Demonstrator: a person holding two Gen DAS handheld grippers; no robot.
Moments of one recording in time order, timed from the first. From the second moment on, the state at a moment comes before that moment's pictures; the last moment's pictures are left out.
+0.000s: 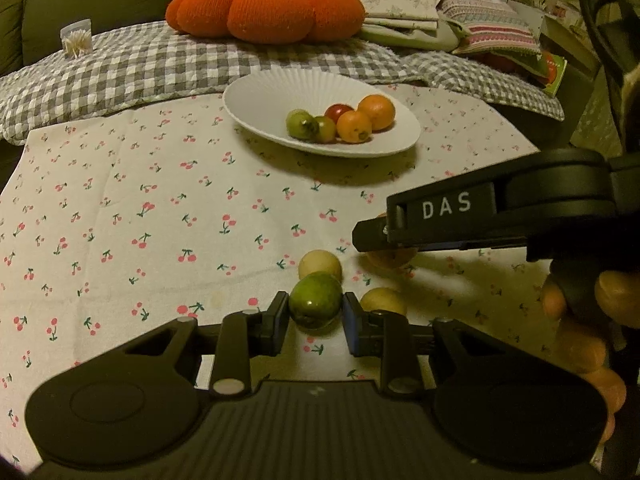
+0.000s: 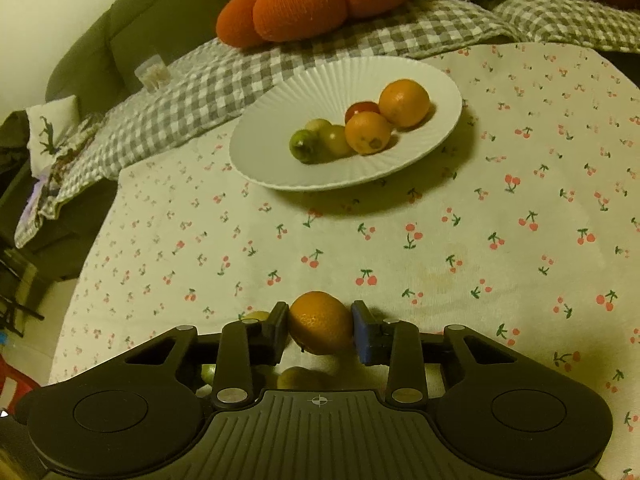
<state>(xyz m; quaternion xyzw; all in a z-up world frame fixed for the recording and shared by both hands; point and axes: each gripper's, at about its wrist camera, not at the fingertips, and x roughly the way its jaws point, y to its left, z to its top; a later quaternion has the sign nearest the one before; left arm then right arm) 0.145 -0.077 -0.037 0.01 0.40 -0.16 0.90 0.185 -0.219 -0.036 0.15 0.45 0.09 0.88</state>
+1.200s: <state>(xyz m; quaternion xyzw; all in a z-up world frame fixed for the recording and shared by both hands) 0.175 -0.061 0.012 -0.03 0.35 -0.16 0.92 0.184 -0.255 0.008 0.18 0.38 0.08 0.90</state>
